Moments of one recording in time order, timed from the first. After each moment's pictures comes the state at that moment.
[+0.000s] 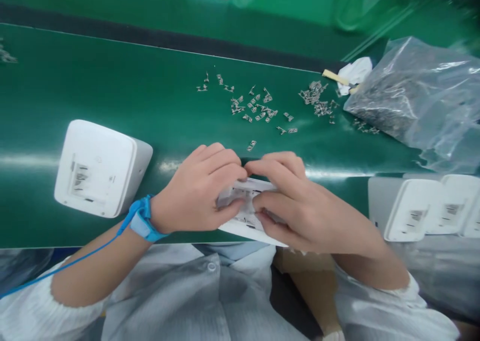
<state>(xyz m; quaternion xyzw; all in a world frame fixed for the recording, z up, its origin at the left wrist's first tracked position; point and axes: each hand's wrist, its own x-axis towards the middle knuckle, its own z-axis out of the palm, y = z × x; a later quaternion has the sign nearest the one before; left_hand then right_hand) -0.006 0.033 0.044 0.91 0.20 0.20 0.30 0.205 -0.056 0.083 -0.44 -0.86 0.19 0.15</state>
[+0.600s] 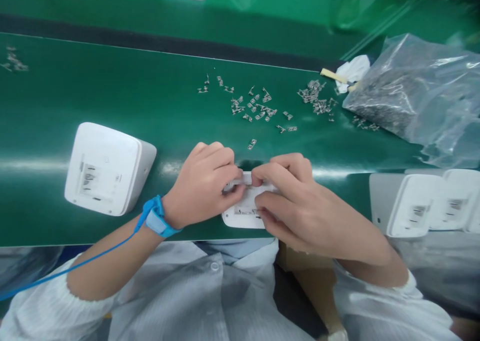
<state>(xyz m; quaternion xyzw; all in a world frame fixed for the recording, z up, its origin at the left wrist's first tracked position) 0.002 0.029 0.033 0.92 0.21 0.27 0.18 0.196 -0.066 0.089 -0.47 -0.87 0.13 0.07</state>
